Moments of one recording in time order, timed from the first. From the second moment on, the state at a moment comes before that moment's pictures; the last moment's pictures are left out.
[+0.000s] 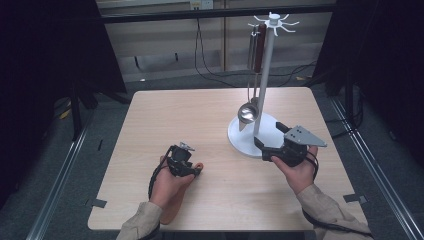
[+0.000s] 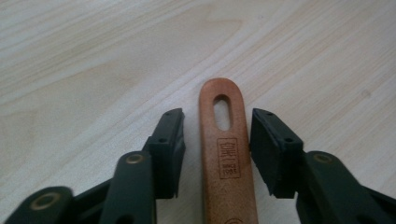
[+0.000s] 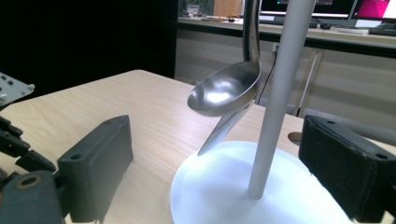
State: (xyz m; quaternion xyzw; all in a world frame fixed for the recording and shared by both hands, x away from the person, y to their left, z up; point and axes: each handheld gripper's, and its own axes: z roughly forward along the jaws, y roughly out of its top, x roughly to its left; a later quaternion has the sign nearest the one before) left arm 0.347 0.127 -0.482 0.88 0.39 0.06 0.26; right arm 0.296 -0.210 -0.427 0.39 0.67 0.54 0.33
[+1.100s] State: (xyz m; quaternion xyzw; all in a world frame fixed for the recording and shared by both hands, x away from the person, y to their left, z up) left arm 0.346 0.106 -0.456 0.86 0.38 0.11 0.31; right arm 0.290 -0.205 -0.439 0.39 0.69 0.53 0.31
